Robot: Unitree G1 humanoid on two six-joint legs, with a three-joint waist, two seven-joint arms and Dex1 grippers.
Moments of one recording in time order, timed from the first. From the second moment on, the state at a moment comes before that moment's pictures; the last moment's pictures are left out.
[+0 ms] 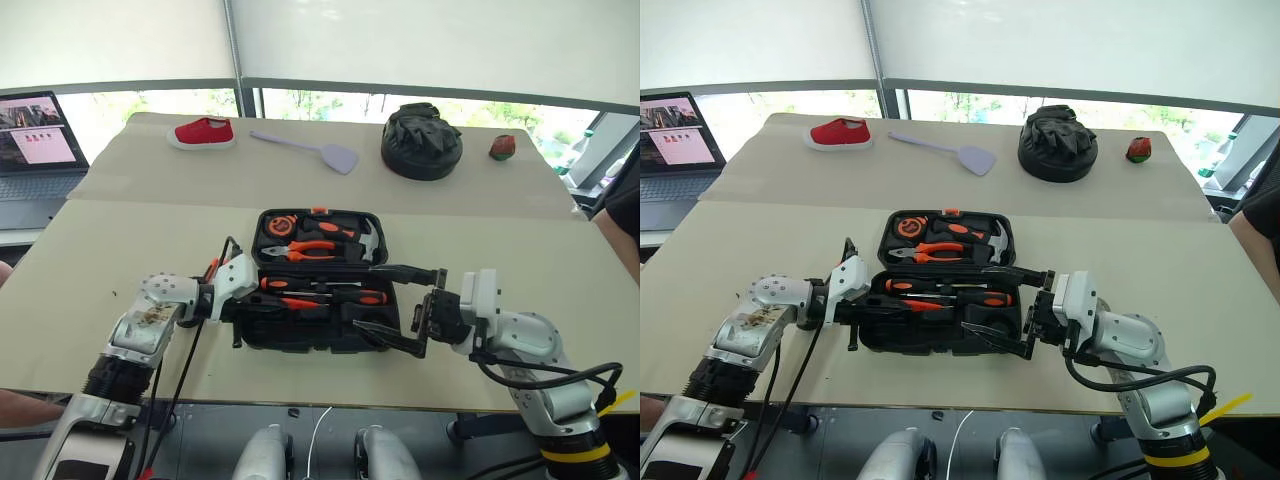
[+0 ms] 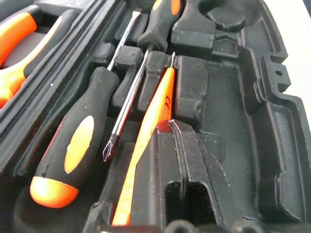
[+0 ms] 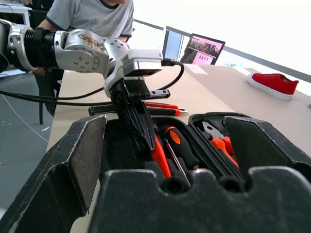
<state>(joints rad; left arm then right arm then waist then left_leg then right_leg) -0.40 0.64 -0.13 0.11 -0.25 0.22 -1.28 -0.10 -0.55 0.03 -0.39 0.52 0.09 0.98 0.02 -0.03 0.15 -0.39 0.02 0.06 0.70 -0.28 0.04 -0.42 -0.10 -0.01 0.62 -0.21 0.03</state>
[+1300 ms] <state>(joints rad) 0.29 0.68 0.73 0.07 -0.45 0.16 -0.94 -0.02 -0.57 -0.04 -0.27 0.49 -0.03 1.09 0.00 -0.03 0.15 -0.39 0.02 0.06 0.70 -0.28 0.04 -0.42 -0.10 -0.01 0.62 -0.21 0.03</state>
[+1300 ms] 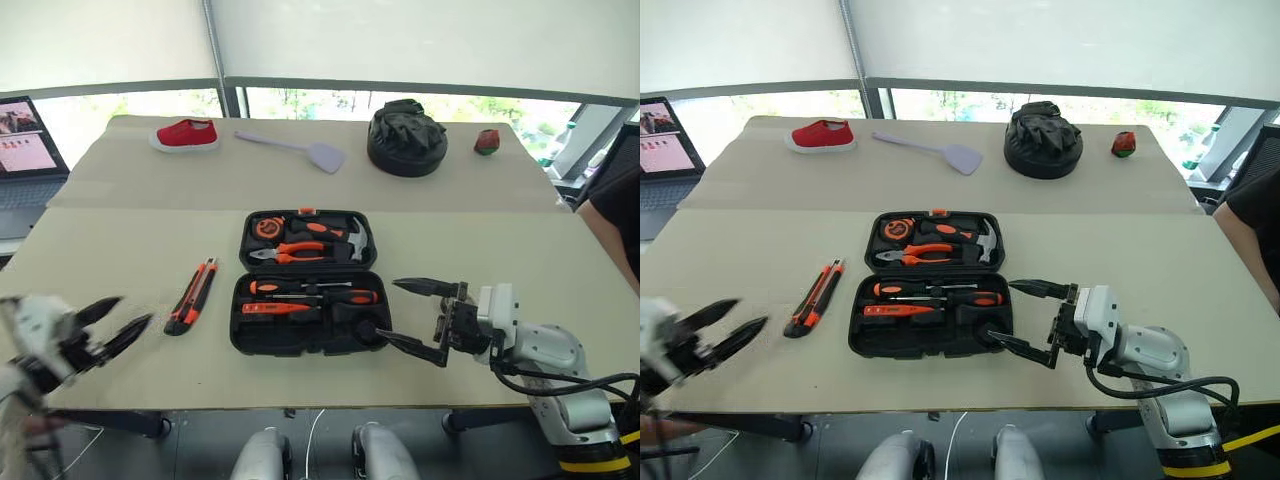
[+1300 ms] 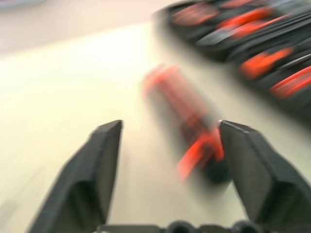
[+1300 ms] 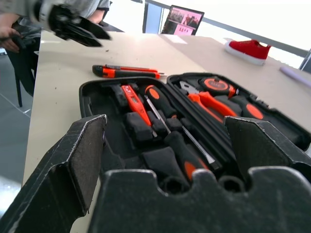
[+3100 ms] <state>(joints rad) -0.22 0.91 0.05 -0.38 -0.52 0.54 -1.04 -0.14 -0.71 -0.11 -0.37 0.64 0.14 1.15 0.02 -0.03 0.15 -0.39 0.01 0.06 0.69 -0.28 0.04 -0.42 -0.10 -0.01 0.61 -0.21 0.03</state>
